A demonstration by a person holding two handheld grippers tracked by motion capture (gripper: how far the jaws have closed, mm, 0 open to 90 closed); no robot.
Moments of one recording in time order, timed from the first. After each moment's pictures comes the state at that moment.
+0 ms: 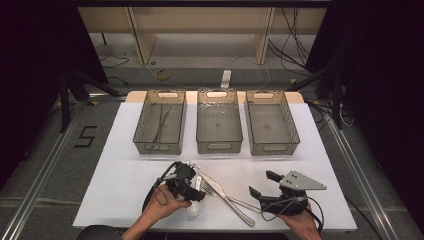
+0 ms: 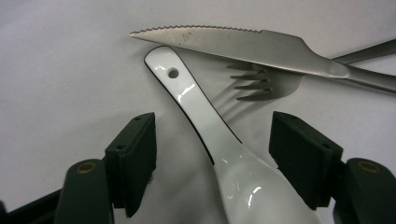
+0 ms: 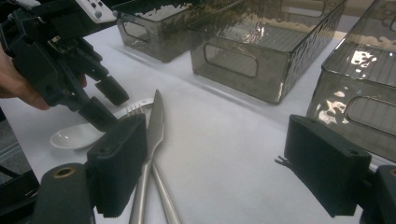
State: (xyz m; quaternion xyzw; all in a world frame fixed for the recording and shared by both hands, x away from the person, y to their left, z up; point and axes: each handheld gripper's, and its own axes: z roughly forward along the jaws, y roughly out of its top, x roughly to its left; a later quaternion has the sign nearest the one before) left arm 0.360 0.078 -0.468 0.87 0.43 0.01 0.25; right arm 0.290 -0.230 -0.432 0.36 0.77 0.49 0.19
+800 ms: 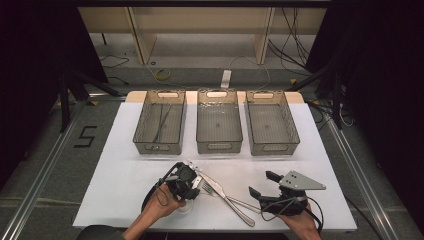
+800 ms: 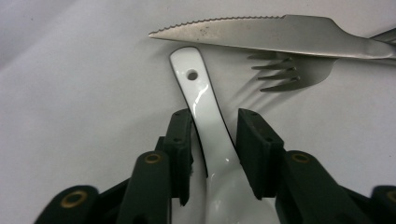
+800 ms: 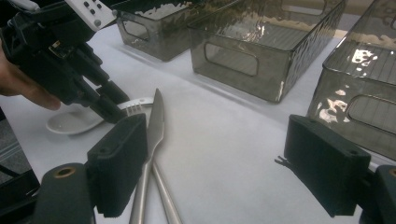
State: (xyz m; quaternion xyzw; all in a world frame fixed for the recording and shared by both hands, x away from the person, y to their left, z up) left arm 0.358 0.078 -0.469 0.89 0.40 0.07 0.22; right arm 0.290 -0.230 -0.433 0.37 0.77 0.49 0.19
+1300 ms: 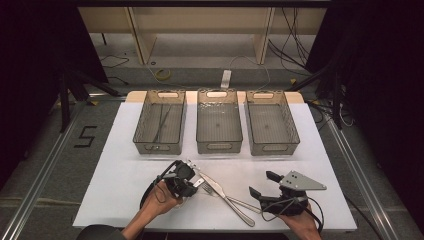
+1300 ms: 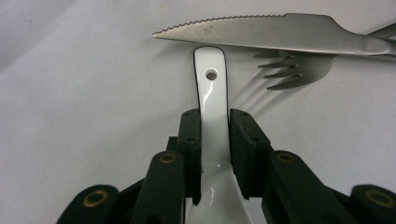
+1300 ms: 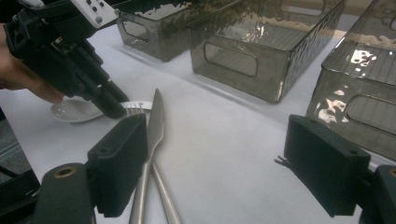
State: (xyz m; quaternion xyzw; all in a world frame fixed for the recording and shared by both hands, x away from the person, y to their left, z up) left arm 0.365 0.084 -0.467 0.89 0.39 0.04 0.22; right arm 0.290 -0.230 -0.433 0.37 0.77 0.49 0.19
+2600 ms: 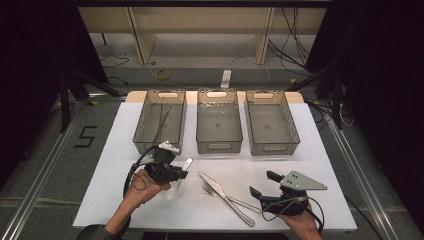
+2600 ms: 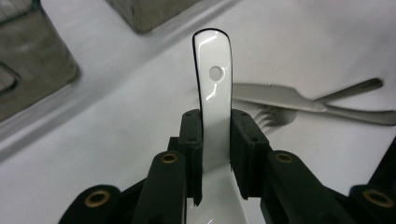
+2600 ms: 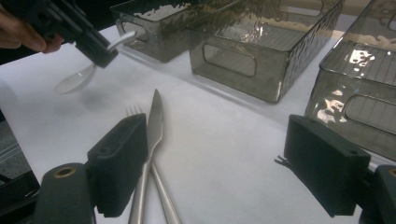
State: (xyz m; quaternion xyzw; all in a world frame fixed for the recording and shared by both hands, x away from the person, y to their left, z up) left arm 0.380 0.134 -0.418 0.84 0.41 0.03 0.34; right arm 0.290 -0.232 -0.432 0.37 0.77 0.49 0.19
